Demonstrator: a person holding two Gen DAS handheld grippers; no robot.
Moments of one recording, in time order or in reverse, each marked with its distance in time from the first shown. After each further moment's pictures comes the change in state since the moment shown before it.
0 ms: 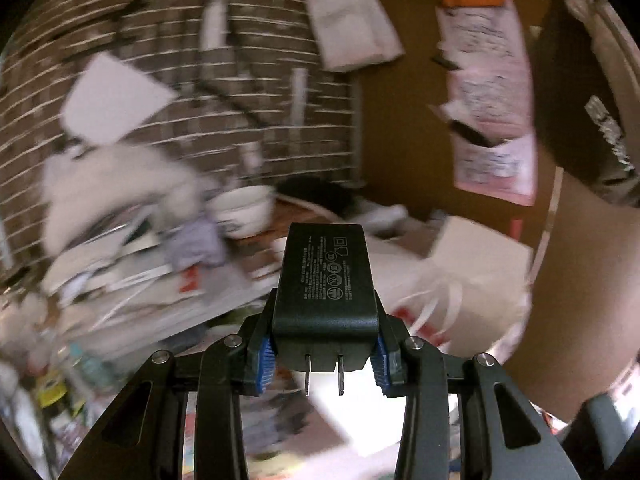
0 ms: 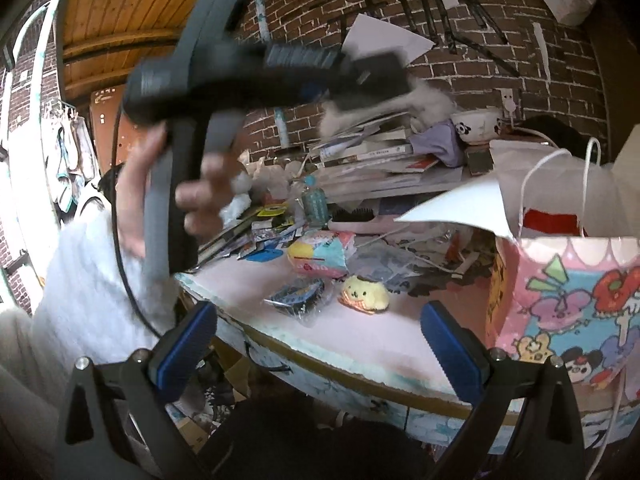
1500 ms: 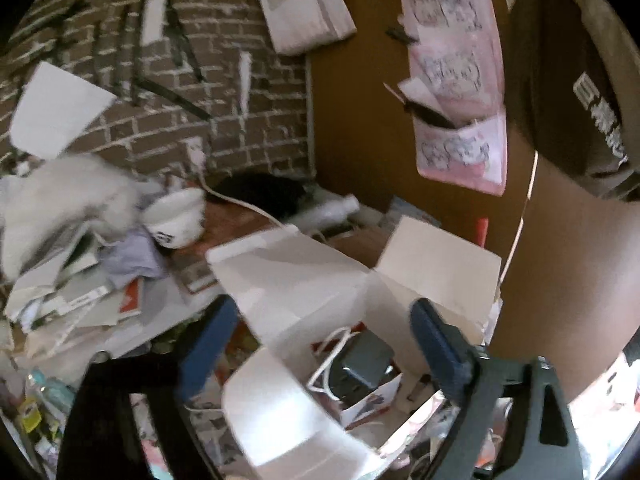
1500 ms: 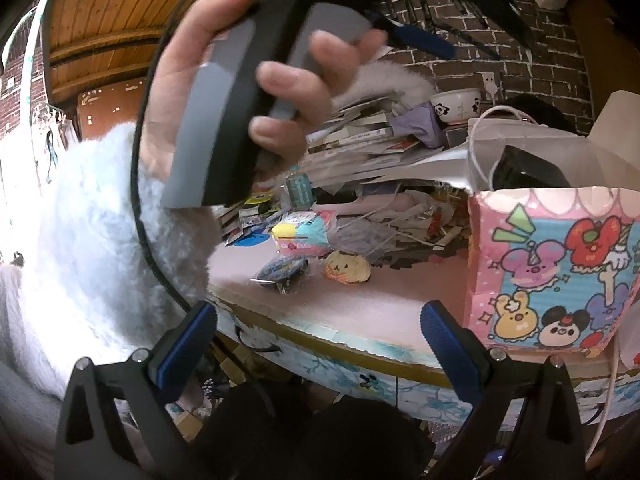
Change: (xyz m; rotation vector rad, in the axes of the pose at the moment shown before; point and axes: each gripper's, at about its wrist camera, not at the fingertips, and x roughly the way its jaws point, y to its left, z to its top) left arm 0.029 -0.036 0.020 0.031 0.040 -0.065; right arm -0.012 -0.010 -0.015 0.037 0.035 -0.030
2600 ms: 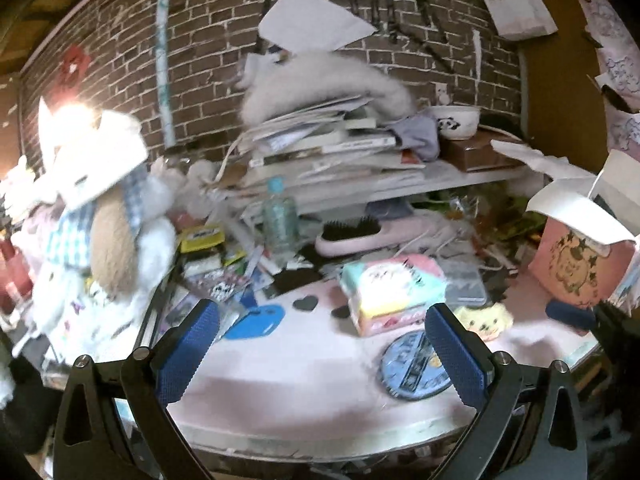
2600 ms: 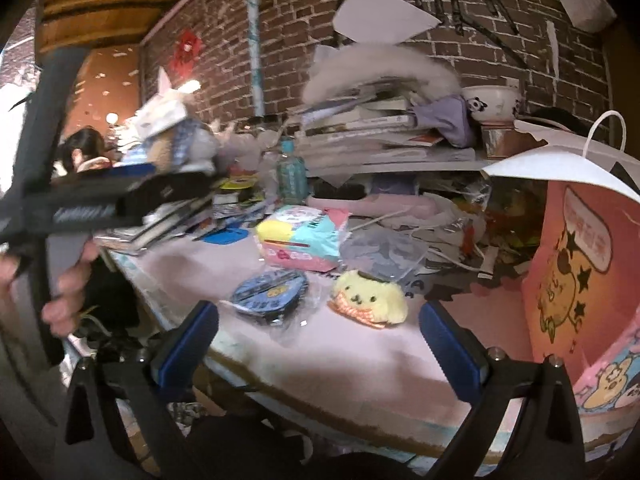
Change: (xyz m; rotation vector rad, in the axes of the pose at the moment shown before) left arm -0.114 0.136 -0.210 -0.277 0.051 0.626; right arm 0.113 0.029 0.012 -0.090 0.028 -0.135
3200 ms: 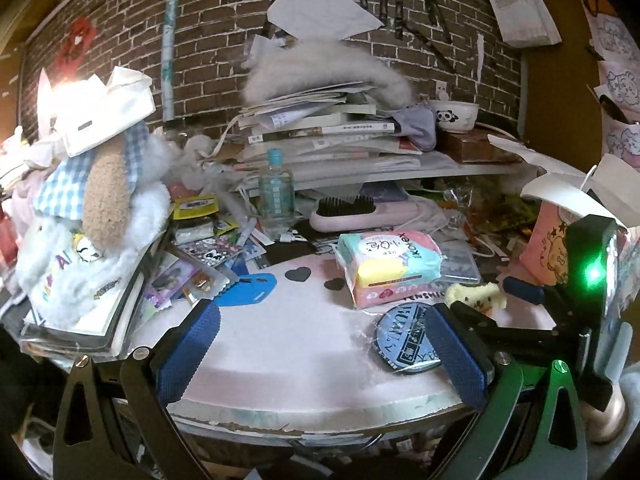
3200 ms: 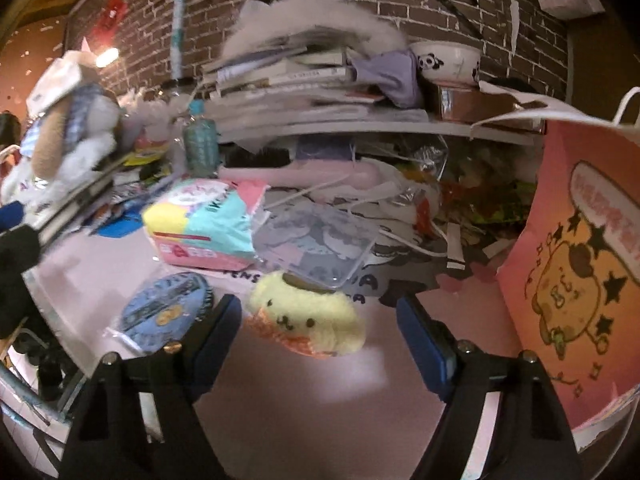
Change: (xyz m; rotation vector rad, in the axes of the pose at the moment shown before) left arm 0.003 0.007 -0.021 -0.052 0.026 -0.053; right arm 0.074 -0.014 0.009 0.052 0.128 -0.284
